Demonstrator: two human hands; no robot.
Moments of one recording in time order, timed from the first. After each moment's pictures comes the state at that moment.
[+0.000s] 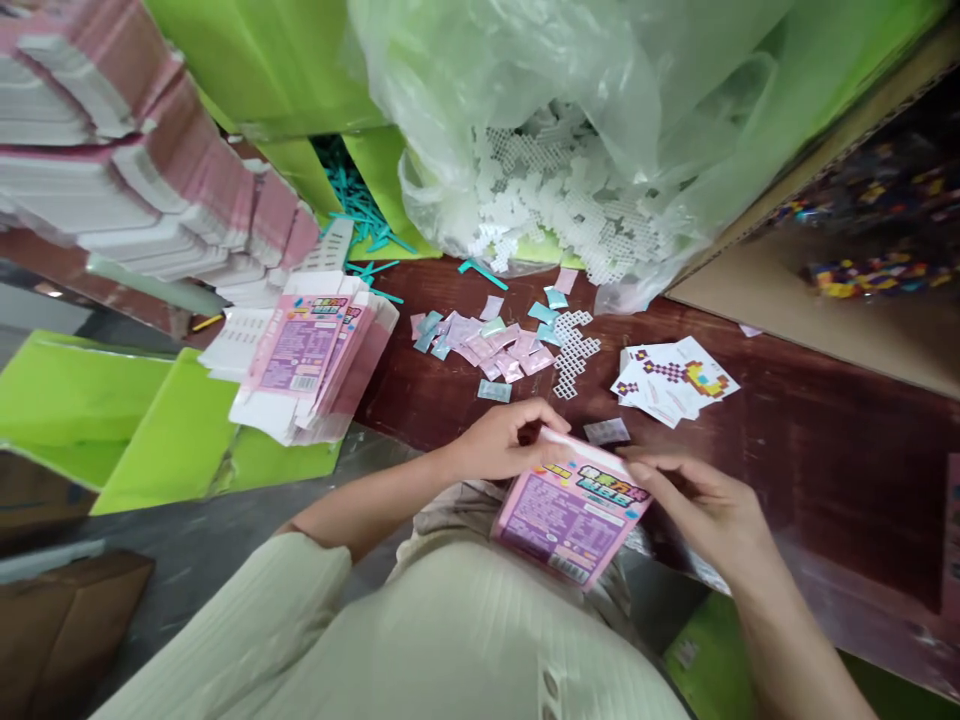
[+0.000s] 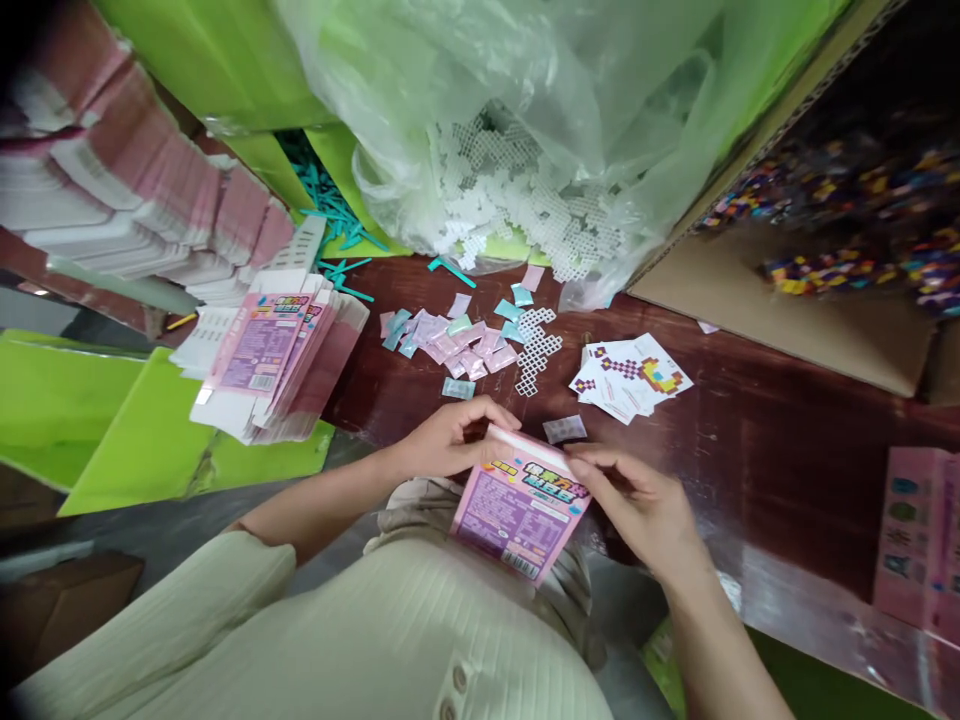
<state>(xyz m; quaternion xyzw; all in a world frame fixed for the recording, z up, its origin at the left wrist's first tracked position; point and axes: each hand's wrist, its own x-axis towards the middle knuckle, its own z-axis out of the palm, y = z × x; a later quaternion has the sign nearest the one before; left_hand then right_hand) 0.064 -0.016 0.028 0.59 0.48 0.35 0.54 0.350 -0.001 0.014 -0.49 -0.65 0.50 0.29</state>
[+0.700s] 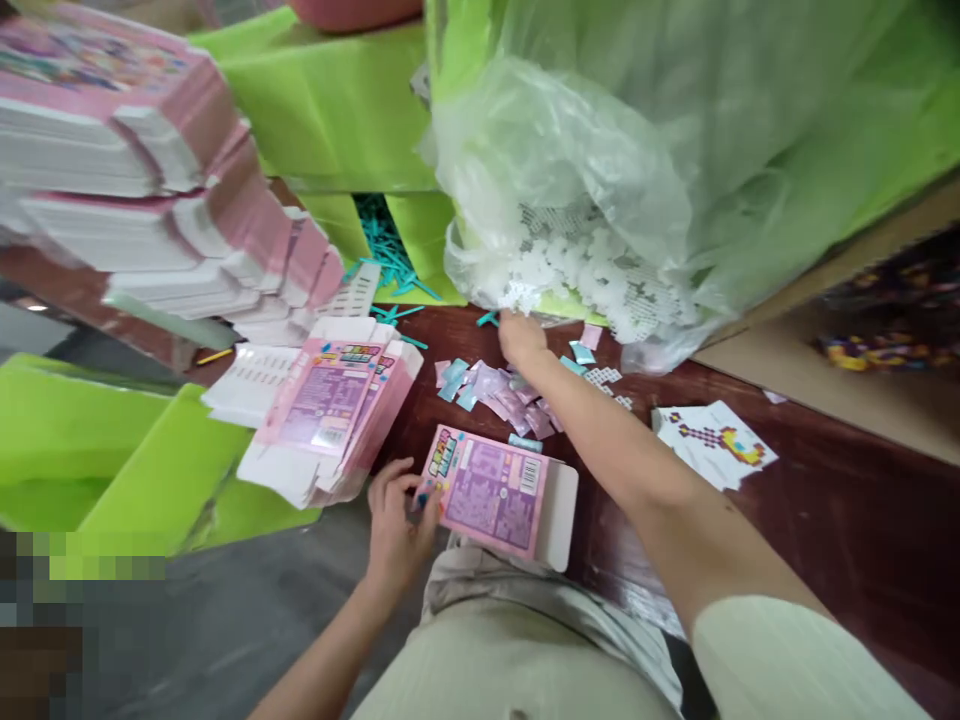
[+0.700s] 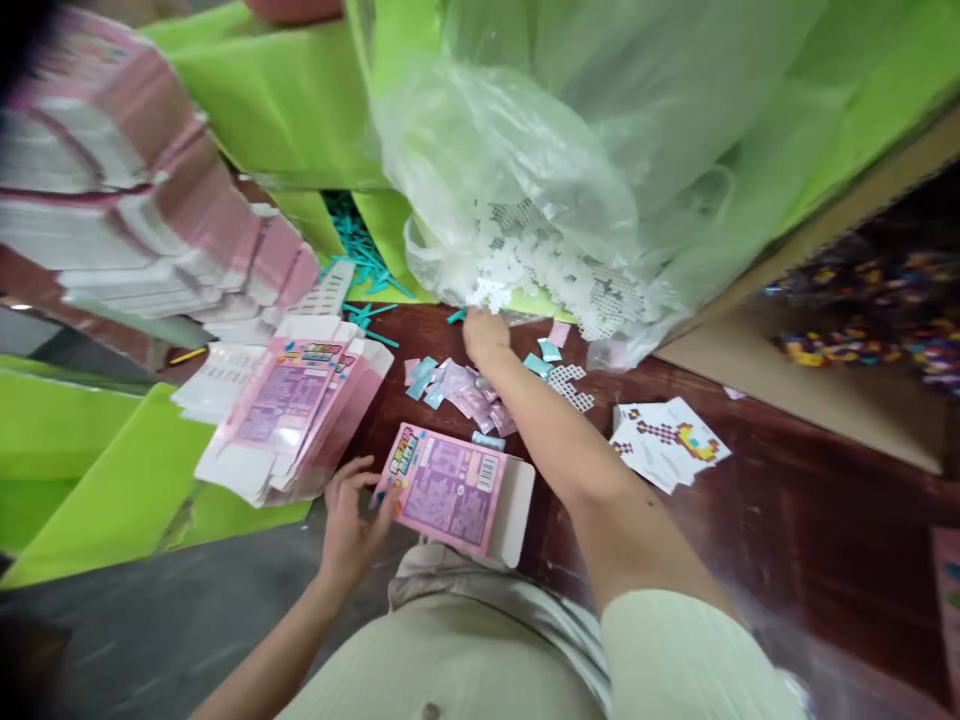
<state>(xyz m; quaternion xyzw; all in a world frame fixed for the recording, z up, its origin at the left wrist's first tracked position) -0.061 -0.136 -0.017 0.53 0.75 0.39 0.01 0.019 0.213 0.020 -0.51 -0.84 0.17 0.03</state>
